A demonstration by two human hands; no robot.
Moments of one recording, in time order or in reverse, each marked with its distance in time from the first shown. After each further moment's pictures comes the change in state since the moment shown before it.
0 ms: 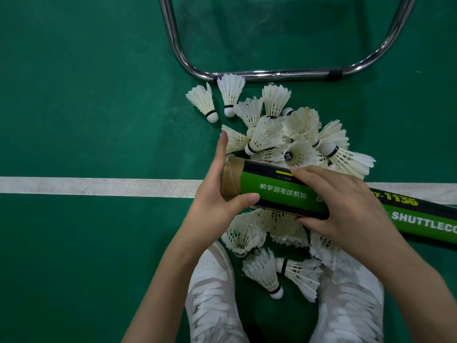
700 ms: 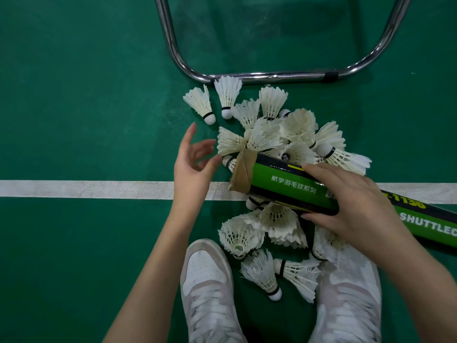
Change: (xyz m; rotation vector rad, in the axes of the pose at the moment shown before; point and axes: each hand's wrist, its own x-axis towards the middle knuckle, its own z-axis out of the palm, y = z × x) left_hand 0.046 -0.033 -0.025 0.078 0.381 0.045; right_hand -0.002 0.010 -0.006 0.045 -0.026 0.095
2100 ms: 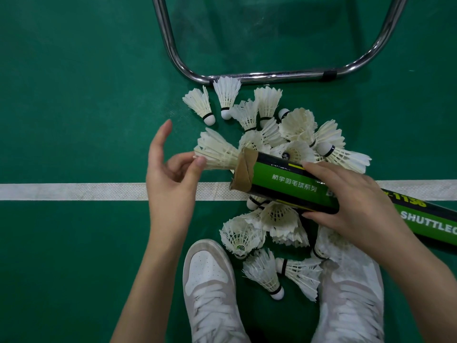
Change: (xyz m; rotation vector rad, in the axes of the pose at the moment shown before) left_hand -0.032 0.043 -0.016 -0.111 0.113 0.071; right_hand 0.000 -0.003 -0.003 0.003 -0.058 0.075
